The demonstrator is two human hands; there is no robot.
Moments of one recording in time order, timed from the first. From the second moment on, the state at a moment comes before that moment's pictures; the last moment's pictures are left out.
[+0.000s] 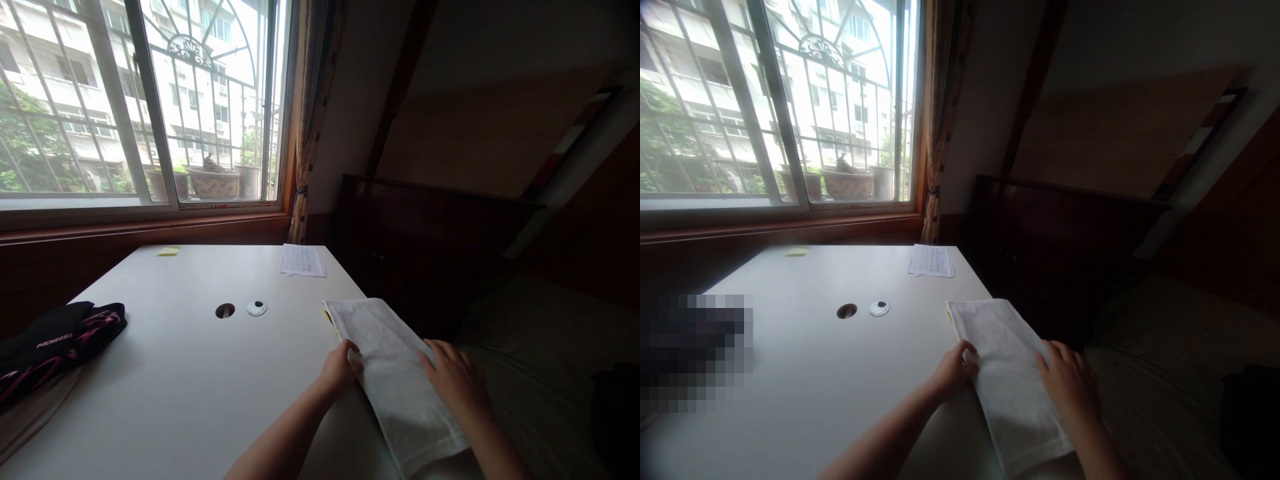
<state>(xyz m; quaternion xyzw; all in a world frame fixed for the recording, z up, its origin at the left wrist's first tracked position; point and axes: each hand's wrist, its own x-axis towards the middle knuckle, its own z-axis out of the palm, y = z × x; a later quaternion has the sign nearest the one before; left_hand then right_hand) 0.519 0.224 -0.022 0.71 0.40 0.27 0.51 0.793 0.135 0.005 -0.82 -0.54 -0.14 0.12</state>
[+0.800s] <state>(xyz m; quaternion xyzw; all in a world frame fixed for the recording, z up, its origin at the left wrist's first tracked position) 0.322 0.256 -0.030 0.86 0.34 0.33 0.21 0.686 0.147 -0.015 -0.61 -0.77 0.13 0.13</state>
